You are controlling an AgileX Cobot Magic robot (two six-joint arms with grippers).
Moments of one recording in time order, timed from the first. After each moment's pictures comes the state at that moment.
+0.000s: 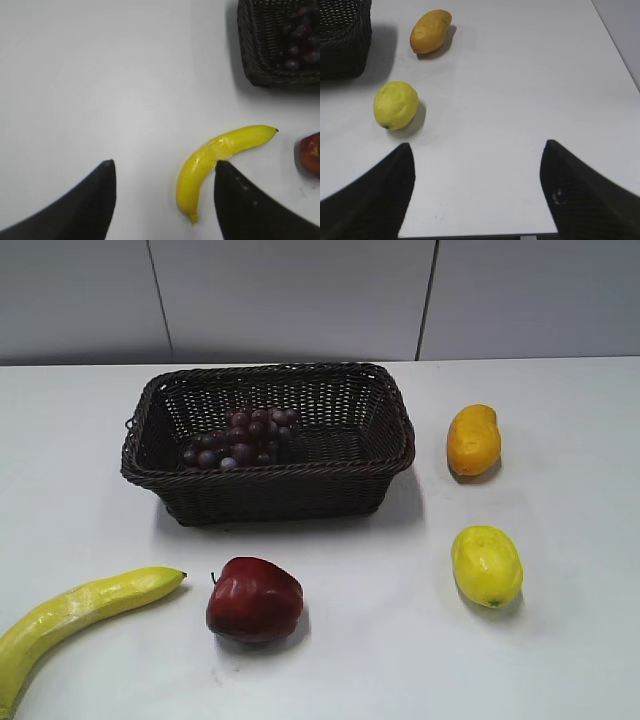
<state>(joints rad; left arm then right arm) 0.04 0.92 -0.97 -0.14 1.12 0.11 0.08 -0.01 -0.50 0.04 1.05 0.05</state>
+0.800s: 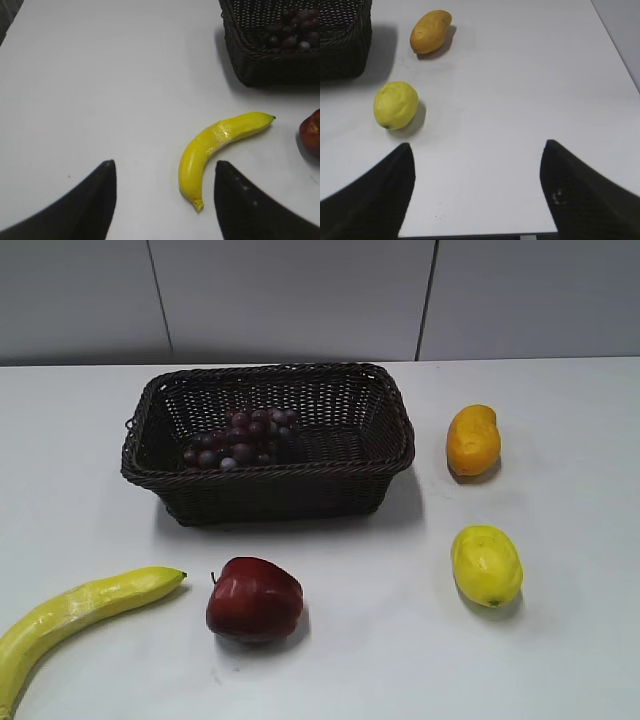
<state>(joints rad) 0.04 0.11 -0.50 -0.14 1.09 0.11 0.08 -0.01 -0.50 0.04 1.05 0.05</state>
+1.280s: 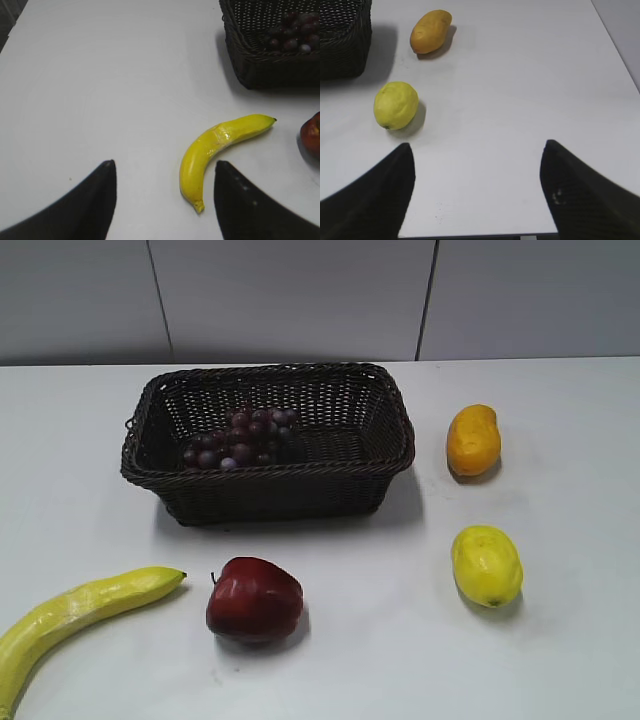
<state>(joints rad) 0.04 0.11 -0.50 -0.14 1.08 0.11 0.08 -0.01 -0.50 0.04 1.05 0.05</state>
